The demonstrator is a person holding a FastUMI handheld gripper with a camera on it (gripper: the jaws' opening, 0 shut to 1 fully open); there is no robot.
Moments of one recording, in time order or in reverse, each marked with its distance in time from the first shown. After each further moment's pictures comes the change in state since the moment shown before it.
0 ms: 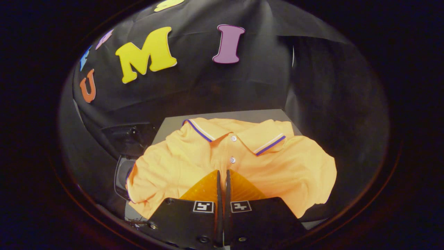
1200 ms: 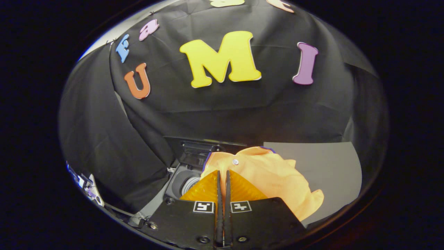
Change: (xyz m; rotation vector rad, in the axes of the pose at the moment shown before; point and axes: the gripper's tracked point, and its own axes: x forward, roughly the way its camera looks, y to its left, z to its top) arm -0.031 0.257 0.035 -0.176 -0.033 0.346
